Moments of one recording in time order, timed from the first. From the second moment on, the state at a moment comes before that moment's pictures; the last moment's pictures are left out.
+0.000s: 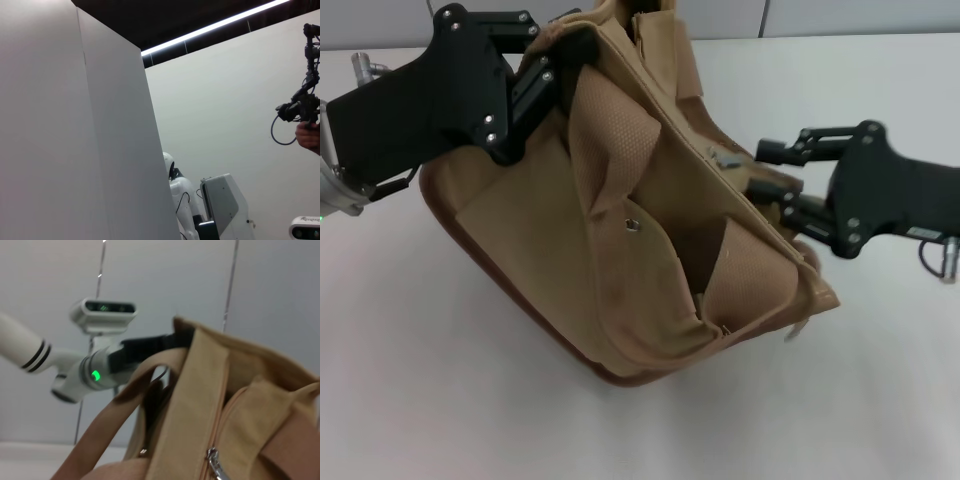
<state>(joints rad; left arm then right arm) -0.50 -2.08 0.88 0.61 1.35 1.80 -0.92 0.45 2.08 -0.82 -0.66 -1.68 -1.71 0.89</state>
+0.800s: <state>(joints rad) -0.52 -2.08 0.91 0.59 1.34 1.79 -0.93 0.45 2.09 -1.10 -0.72 -1.51 -1.50 0.69</state>
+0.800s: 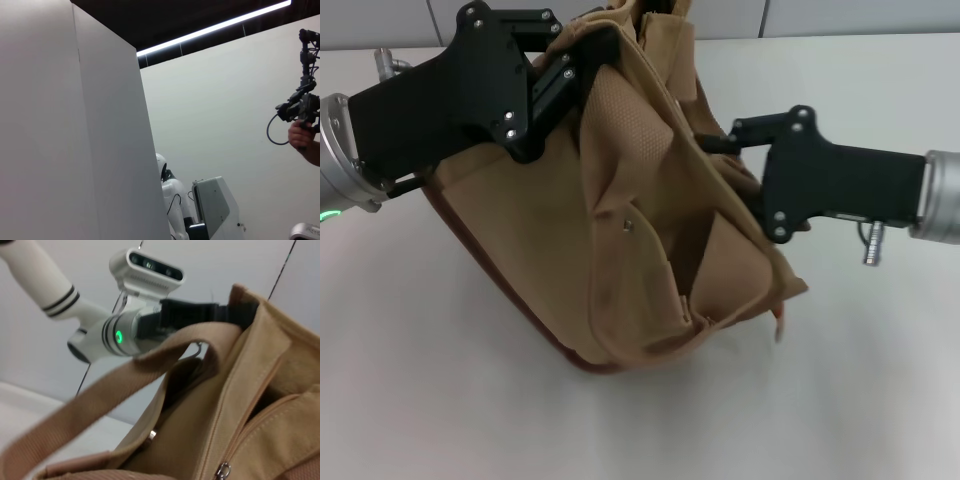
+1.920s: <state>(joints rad) -0.54 -2.08 0.93 0.58 1.32 1.75 -0.93 0.44 2.09 -1.26 -0.66 -1.29 -1.38 0.47</state>
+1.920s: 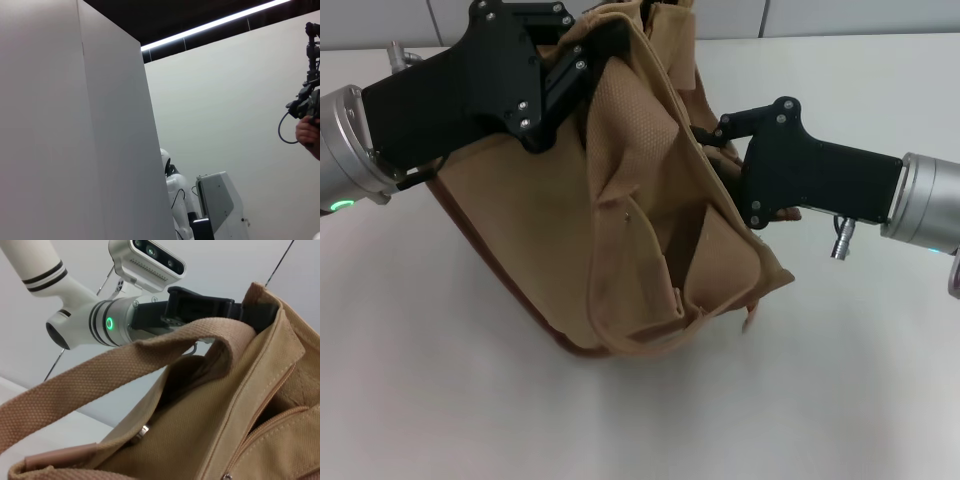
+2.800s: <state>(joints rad) -0.53 -2.08 0.93 0.58 1.30 1.70 -0.91 0.41 2.09 -1.25 -0.62 -1.26 -1.37 0.44</state>
